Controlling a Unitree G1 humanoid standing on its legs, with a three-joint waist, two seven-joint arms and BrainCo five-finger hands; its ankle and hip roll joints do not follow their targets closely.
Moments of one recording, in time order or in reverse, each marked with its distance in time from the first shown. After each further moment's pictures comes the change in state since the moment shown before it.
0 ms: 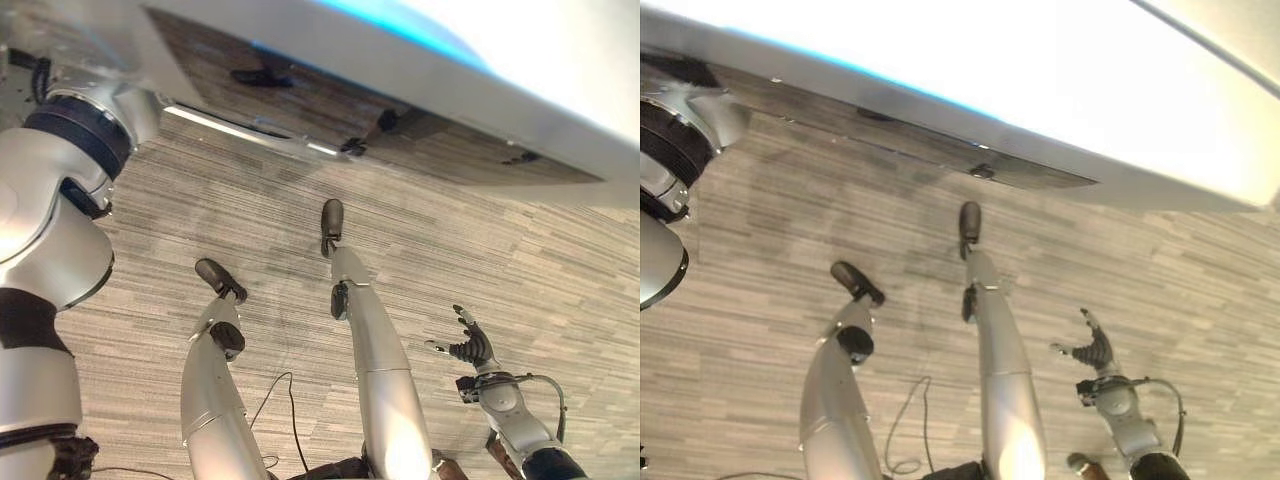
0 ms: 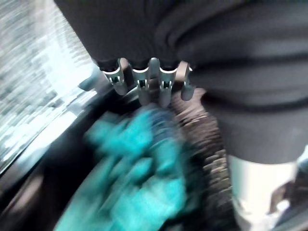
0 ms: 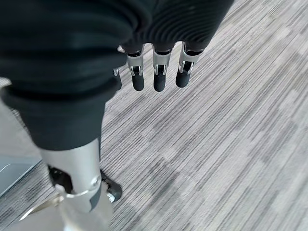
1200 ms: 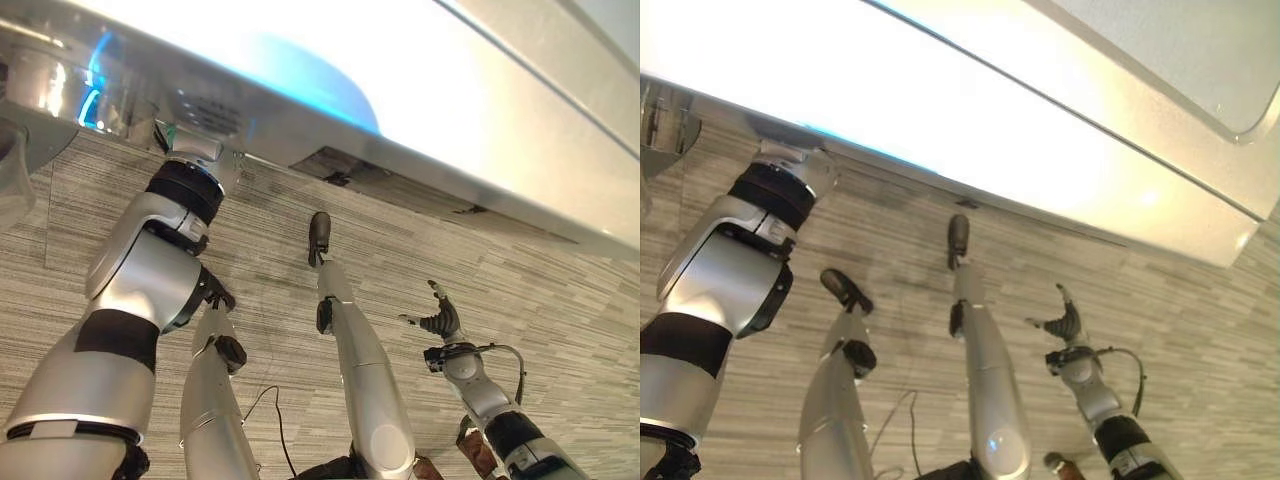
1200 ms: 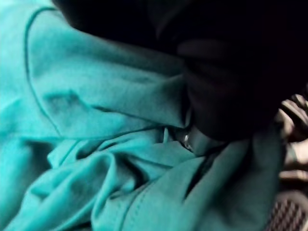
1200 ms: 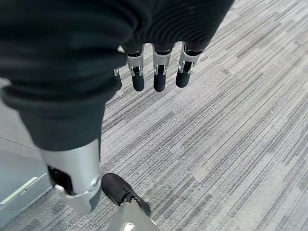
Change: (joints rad) left arm 0.211 -0.352 0.652 0.197 -1.205 -0.222 0.081; right arm -0.160 0.074 0.047 -0.004 -0.045 0.102 -0.100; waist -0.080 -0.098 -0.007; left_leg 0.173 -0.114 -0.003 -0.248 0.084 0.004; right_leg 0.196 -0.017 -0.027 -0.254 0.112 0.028
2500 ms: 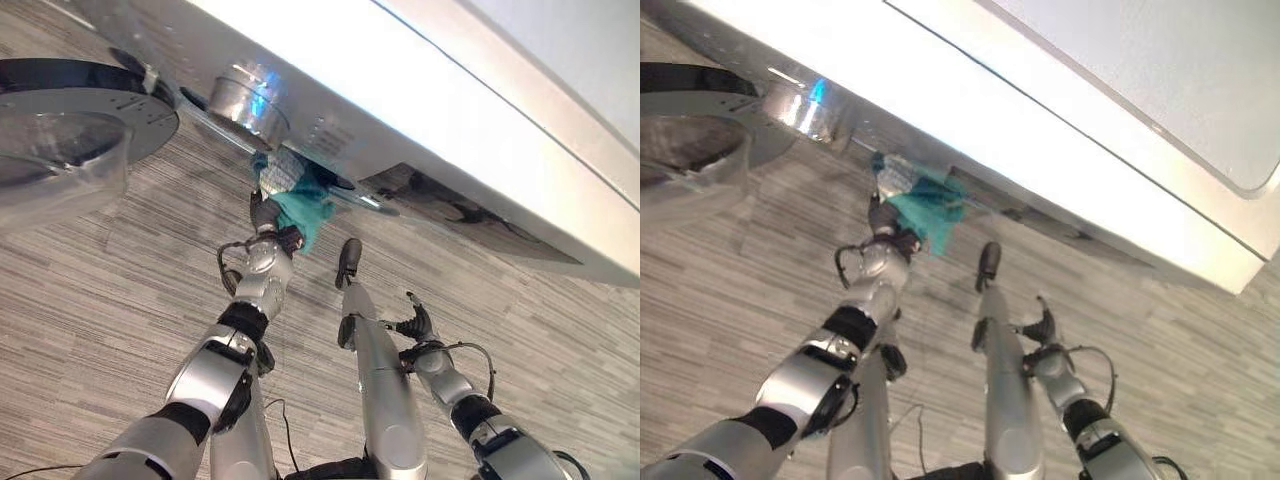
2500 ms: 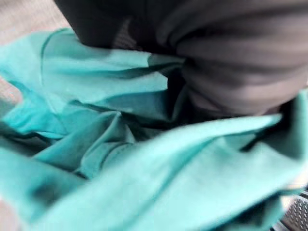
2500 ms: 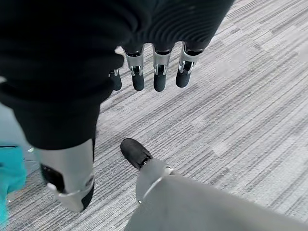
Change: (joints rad) left arm 0.575 -0.345 0.336 -0.144 0.063 -0.056 0.002; right arm -0.148 0.147 0.079 0.262 0.001 0.034 -0.047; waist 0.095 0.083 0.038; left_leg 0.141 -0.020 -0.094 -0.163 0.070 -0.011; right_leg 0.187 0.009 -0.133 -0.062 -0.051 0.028
